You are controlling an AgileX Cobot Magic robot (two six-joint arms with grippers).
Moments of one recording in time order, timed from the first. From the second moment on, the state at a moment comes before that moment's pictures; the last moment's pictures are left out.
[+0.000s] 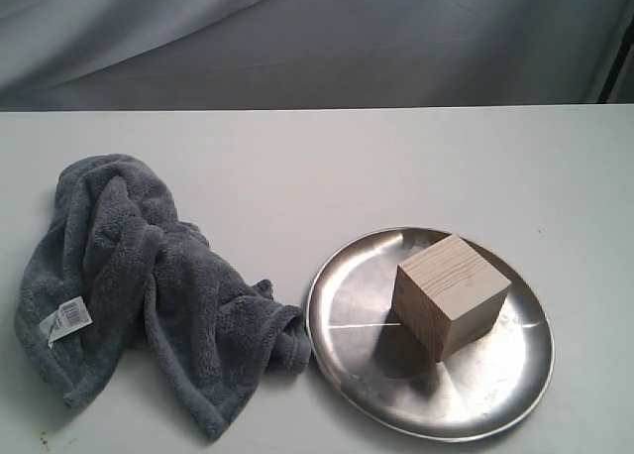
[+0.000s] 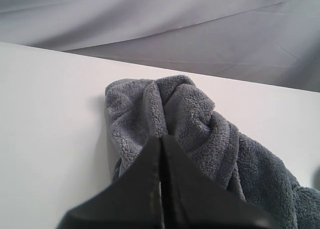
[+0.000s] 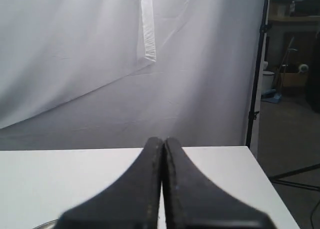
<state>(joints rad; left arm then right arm) -0.10 0.00 0.00 0.08 0.30 -0.28 -0.03 0.01 -0.64 -0.01 0.73 0.03</state>
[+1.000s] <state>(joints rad) -0.10 0.00 0.00 0.08 0.30 -0.28 -0.03 0.19 -0.19 -0.01 -0.03 0.03</state>
